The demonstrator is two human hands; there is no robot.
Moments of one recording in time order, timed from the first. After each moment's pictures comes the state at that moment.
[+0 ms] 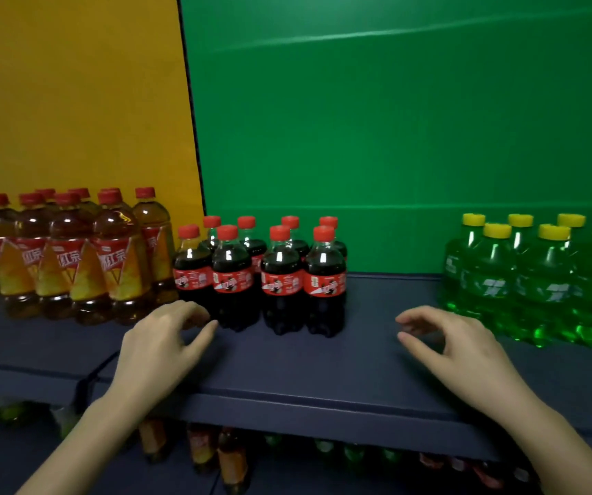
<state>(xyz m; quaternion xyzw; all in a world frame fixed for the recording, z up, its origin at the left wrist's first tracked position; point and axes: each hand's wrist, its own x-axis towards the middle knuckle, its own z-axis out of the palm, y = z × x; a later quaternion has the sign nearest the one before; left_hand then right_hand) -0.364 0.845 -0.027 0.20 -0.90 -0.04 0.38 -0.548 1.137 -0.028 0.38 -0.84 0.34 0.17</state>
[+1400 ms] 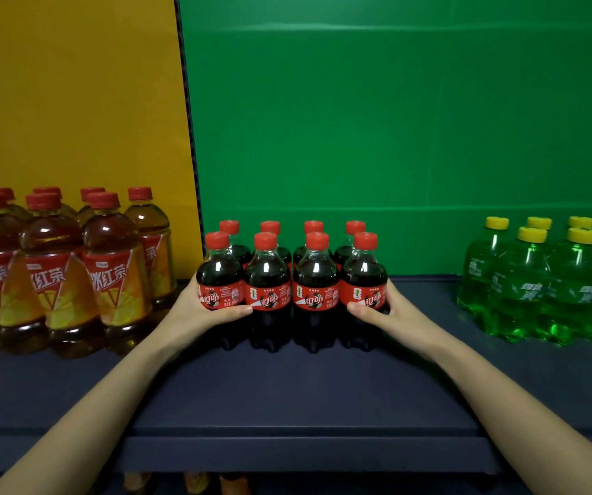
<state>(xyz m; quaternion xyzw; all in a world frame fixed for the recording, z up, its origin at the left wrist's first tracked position) -0.438 0.731 -0.022 0.02 -0.80 -0.55 0.25 -0.568 1.009 -0.018 0.38 -0.75 0.53 -0.08</state>
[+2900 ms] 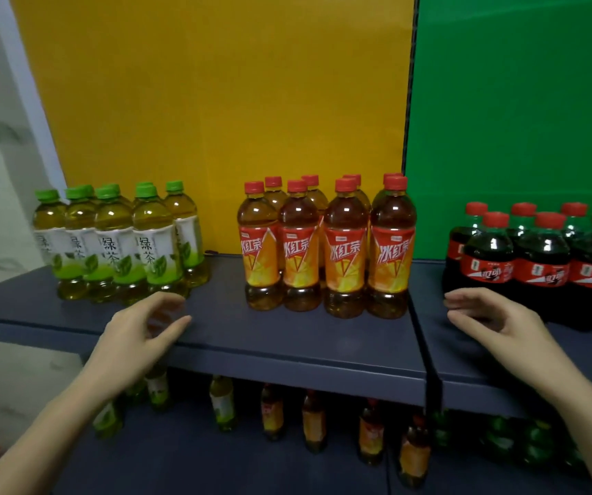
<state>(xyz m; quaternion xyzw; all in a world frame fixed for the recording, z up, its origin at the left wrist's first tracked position) -0.107 0.479 -0.016 0.21 -0.89 -0.20 0.35 -0.370 0.821 -0.028 0.38 -0.77 0.52 0.07</state>
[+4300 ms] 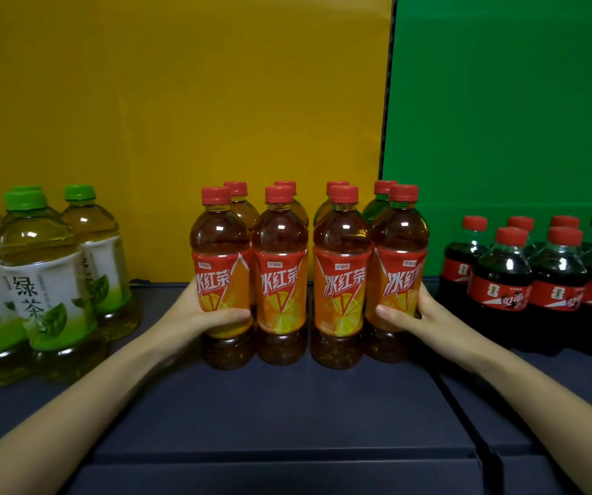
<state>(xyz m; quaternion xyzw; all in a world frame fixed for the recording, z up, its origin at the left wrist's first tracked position) -0.294 0.418 -0.015 -0.01 -0.76 -0.61 0.20 -0.415 0.710 -0.015 0.35 -0.73 0.57 -0.10</state>
